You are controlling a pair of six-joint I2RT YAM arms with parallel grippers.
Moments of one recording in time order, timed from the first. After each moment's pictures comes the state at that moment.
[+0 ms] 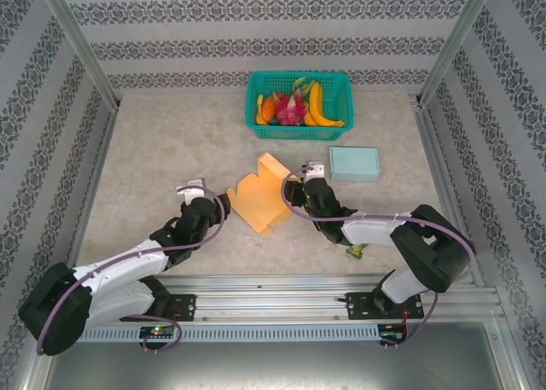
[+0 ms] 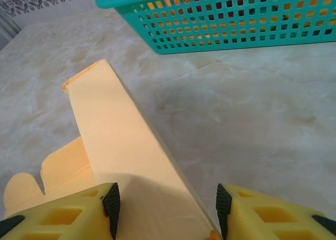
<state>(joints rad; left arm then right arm) -0.66 1.04 0.37 0.08 -0.49 -0.66 0.69 1.52 0.54 0.54 0.26 0.50</state>
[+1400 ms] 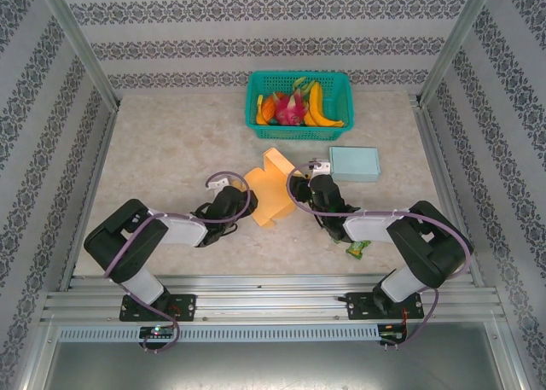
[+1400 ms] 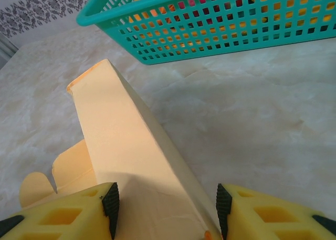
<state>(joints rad) -0.66 1.63 0.55 0.41 -0.24 -0.98 0.62 1.55 0.53 0.60 0.21 0.54</state>
